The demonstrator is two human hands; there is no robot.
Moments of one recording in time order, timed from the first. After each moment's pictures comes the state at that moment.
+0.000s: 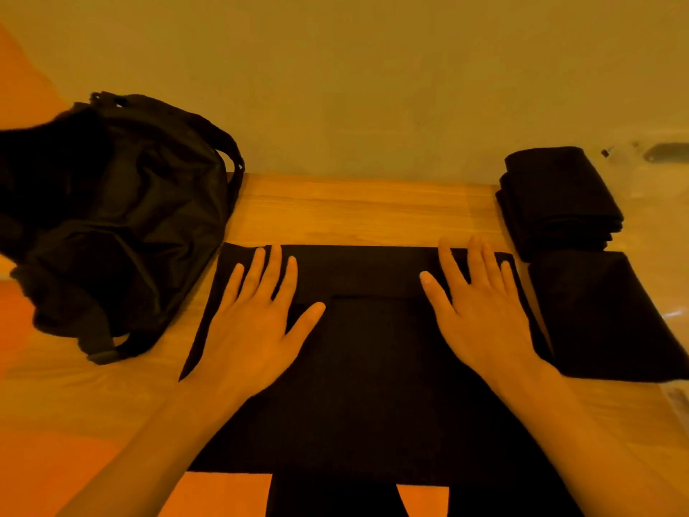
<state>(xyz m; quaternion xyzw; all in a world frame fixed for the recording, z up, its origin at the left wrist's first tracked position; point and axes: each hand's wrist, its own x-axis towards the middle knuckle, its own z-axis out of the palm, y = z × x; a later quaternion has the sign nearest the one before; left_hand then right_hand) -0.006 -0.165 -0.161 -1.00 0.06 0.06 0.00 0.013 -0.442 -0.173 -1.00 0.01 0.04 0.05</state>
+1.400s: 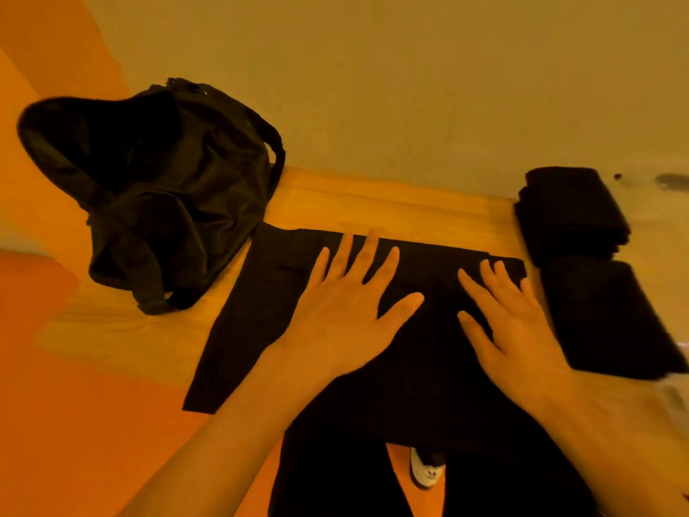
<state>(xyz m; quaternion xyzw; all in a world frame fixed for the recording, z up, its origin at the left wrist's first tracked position) -0.030 -0.216 -0.128 -0.98 0.12 0.09 -0.13 -0.039 -0.450 -0.153 -0.99 -0.11 0.01 0.13</state>
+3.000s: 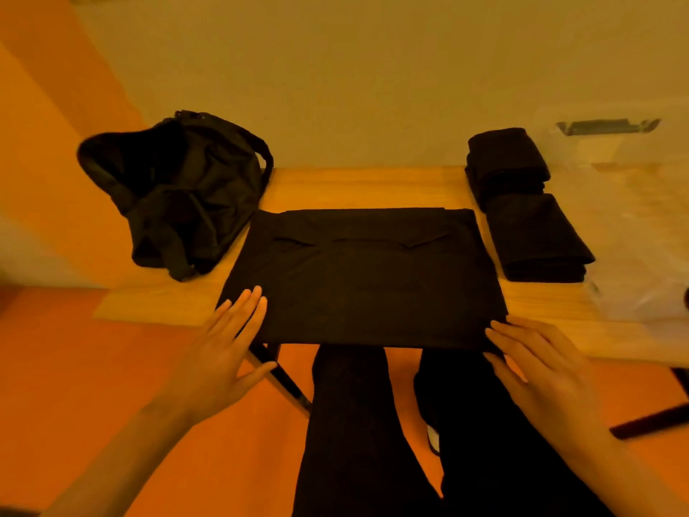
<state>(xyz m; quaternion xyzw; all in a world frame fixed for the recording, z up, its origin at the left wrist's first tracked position) -0.169 -0.083 -0.199 -0.98 0.19 -0.04 0.01 -0.182 -0.541 -0.226 -0.93 -0.19 -0.27 0.18</state>
